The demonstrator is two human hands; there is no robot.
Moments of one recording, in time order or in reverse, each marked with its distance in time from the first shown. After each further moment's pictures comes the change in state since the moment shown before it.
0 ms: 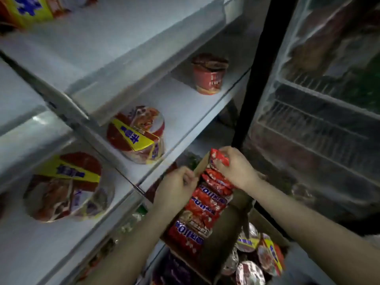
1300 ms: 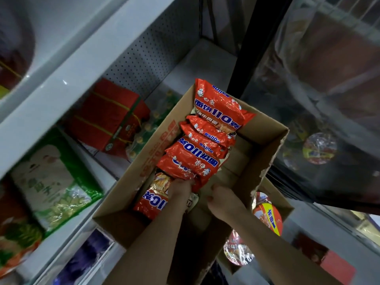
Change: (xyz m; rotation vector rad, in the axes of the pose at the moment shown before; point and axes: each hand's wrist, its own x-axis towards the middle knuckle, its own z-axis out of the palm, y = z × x) left_hand 0.088 -0.195 0.334 -0.349 -0.190 -0.934; right_hand -0.016 0.214 0.220 -0.121 -0.656 0.538
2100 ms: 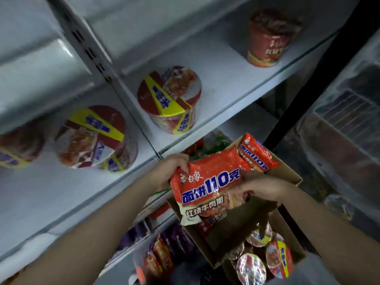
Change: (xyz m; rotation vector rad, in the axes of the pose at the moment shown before) left_hand -0.238 0.078 -0.276 -0.402 -0.393 0.357; right_hand -0.156 -0.102 -0.147 0.318 -0.508 -0.499
